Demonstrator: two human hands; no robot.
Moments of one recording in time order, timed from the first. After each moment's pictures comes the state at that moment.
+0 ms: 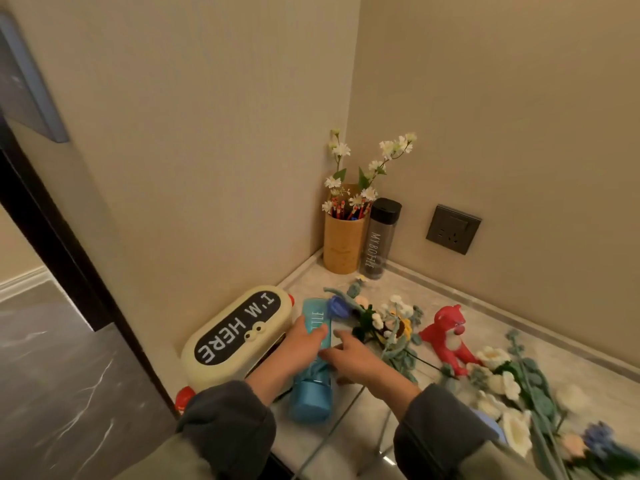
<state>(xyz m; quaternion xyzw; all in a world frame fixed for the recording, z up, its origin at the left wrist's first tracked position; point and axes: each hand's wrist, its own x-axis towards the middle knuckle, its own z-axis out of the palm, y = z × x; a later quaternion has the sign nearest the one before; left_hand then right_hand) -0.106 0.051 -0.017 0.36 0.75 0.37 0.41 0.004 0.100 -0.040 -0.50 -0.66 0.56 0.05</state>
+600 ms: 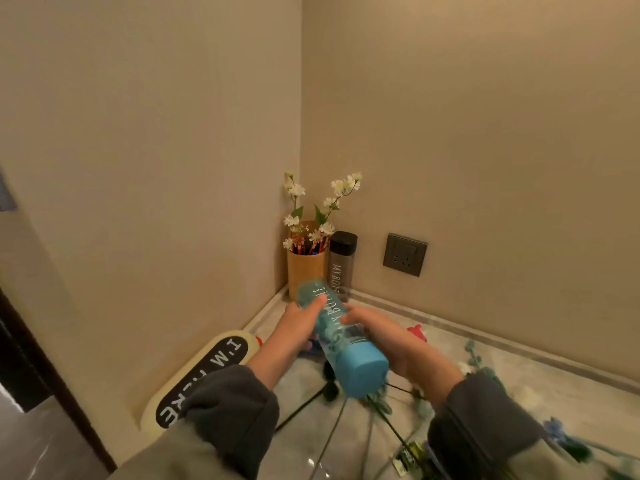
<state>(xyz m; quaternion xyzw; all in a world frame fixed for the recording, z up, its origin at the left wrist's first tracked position) -0.091 0.102 0.051 0.34 0.66 0.46 0.49 0.070 0.136 0.058 -0.42 -0.55 0.69 0.19</state>
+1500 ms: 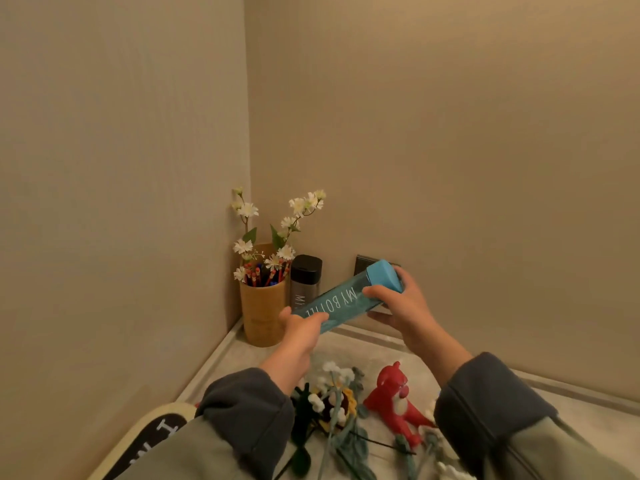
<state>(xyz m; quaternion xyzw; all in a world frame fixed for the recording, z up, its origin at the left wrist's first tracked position) -0.060 0.236 0.028 0.24 0.61 0.51 0.55 0.106 0.256 0.078 -0.51 -0.48 0.53 0.48</state>
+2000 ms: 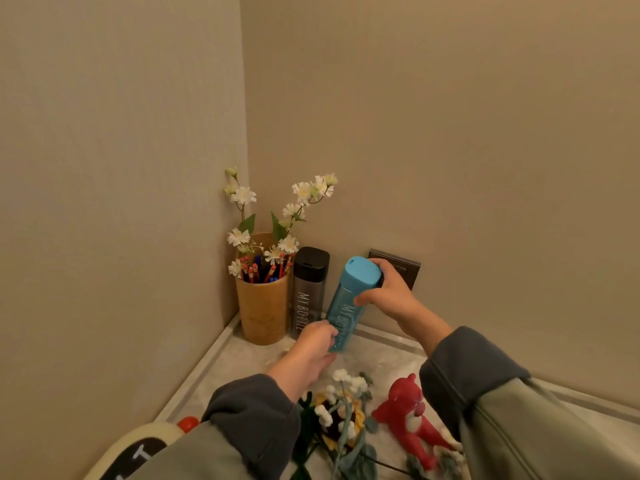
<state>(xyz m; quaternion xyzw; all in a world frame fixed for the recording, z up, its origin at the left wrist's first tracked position) -0.047 0.274 -0.004 0.21 0.58 0.44 0.65 0.086 0.338 0.047 -0.53 -0.63 0.44 0.34</state>
